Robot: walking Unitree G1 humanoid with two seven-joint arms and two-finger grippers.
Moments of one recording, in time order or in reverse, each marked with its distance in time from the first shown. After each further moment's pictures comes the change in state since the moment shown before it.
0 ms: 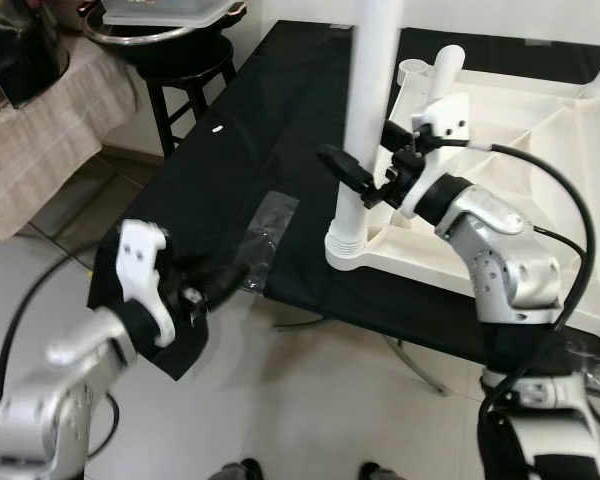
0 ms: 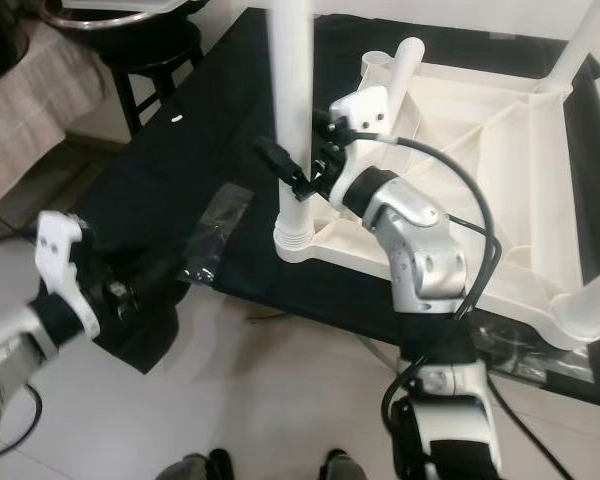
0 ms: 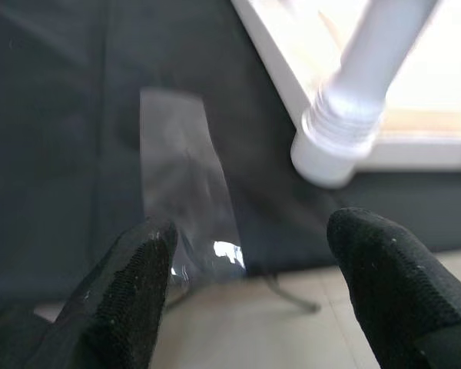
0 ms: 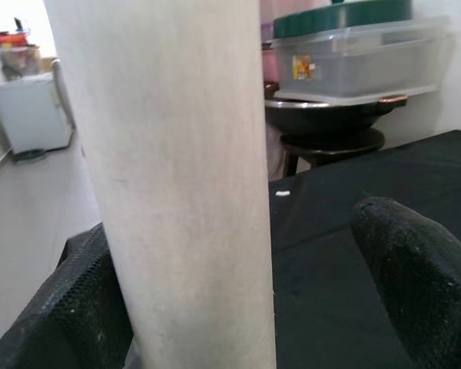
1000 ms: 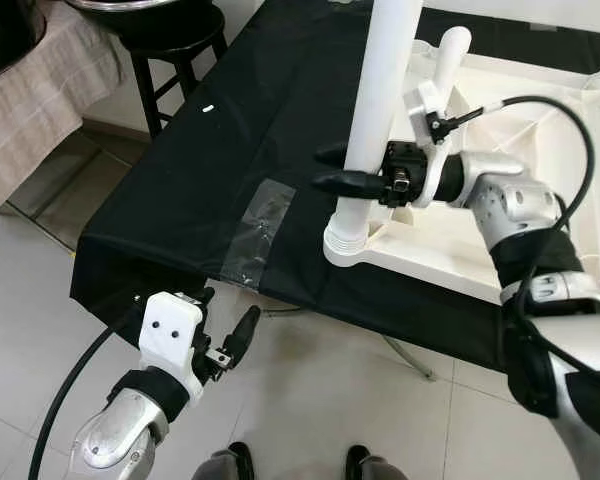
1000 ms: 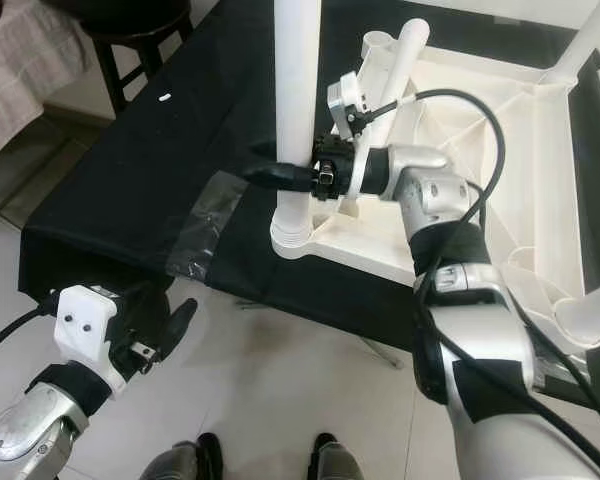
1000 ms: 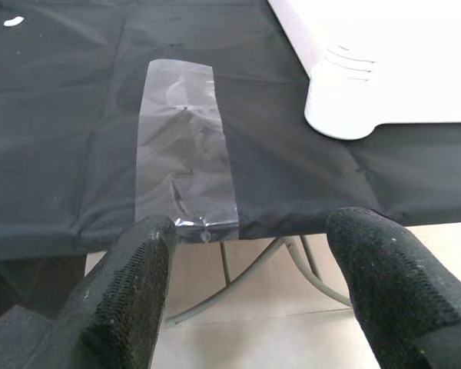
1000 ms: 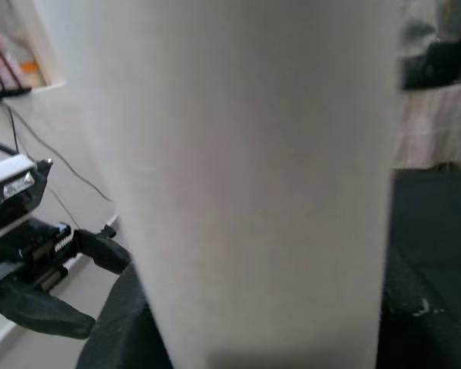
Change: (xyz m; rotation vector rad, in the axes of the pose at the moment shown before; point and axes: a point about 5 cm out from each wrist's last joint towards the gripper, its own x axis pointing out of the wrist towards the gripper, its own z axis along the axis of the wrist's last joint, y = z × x) left arm -0.015 -0.042 -0.020 0.154 -0.090 0.141; right arm 0.018 -0.017 0.008 0.070 0.063 0.650
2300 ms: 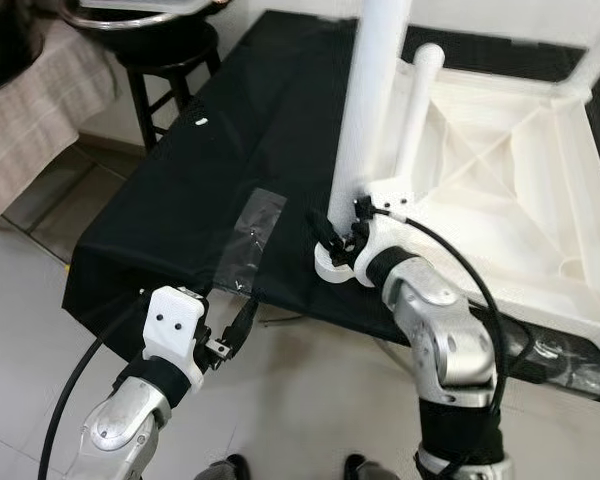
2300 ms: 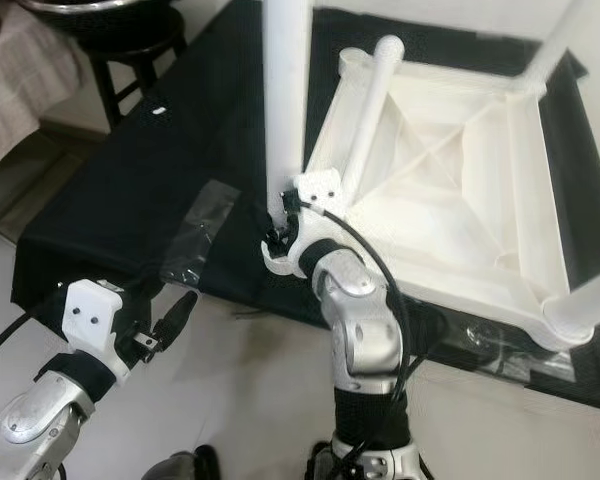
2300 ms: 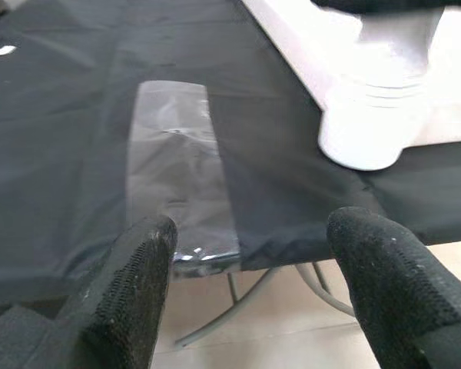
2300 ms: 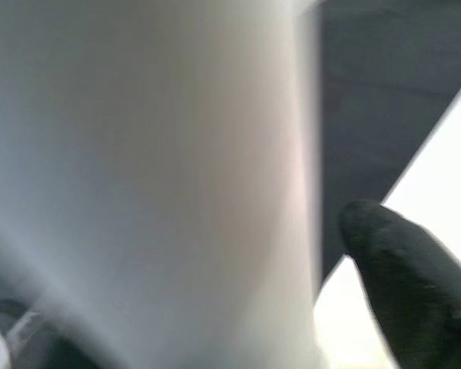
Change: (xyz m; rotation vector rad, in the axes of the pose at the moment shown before) left arm 0.013 0.009 -0.013 0.017 -0.014 0.017; right arm 0.036 0.067 -0.056 0.116 0.042 -0.903
